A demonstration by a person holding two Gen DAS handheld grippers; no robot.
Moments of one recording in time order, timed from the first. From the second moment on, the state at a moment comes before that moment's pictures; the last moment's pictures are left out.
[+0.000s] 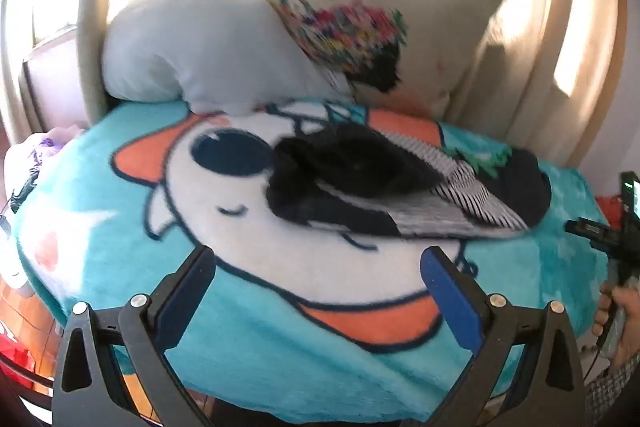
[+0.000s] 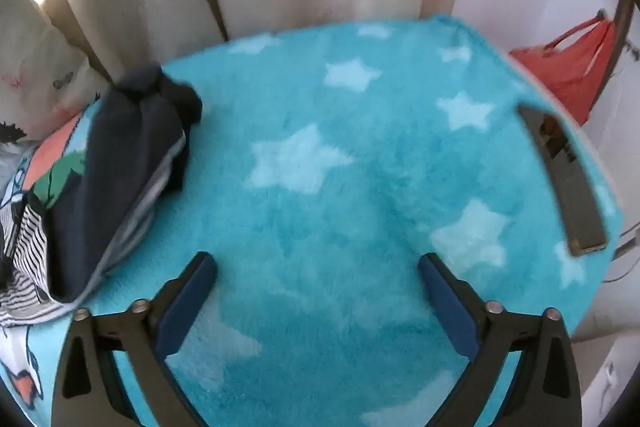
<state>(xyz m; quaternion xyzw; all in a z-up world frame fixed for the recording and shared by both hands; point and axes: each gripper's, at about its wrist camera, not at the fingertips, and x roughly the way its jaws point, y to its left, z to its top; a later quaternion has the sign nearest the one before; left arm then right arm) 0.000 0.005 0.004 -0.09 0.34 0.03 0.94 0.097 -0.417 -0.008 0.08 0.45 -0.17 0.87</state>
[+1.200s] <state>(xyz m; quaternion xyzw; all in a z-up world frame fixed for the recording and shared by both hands) 0.073 -0.028 -0.001 -0.01 0.42 0.02 0.91 0.095 -0.285 0.011 0.07 0.40 0.14 0.90</state>
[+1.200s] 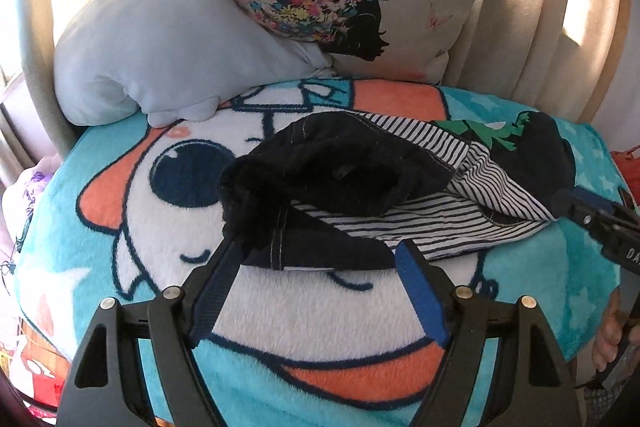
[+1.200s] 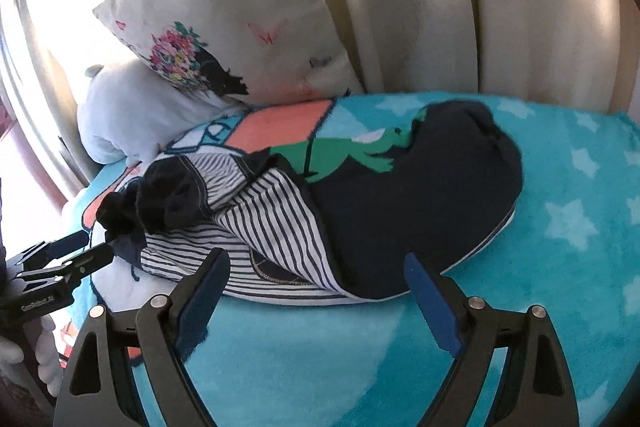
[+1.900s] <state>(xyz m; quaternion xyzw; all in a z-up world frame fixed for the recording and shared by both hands) 0.089 -0.024 0.004 0.00 0.42 -0.01 0.91 0.117 -0.262 0.009 -0.02 0.41 0.17 0.90</state>
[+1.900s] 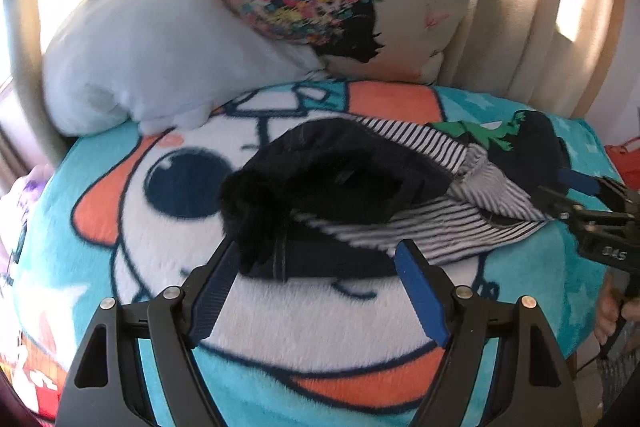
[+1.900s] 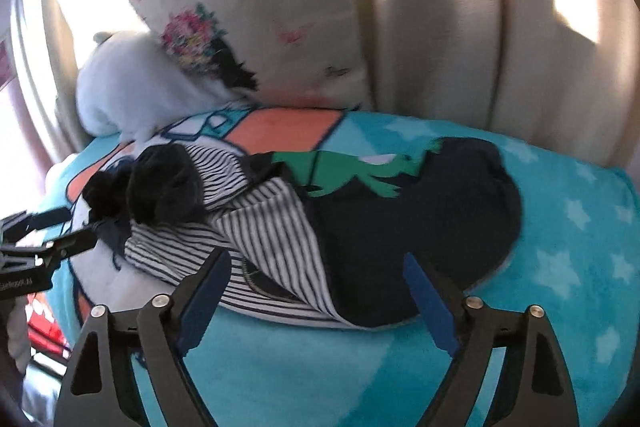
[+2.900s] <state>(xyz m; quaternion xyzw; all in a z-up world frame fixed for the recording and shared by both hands) 0.215 0.010 0.022 -0.03 0.45 -0.04 0.89 0.227 -0.196 0.047 -0.11 0.40 0.19 0.89</state>
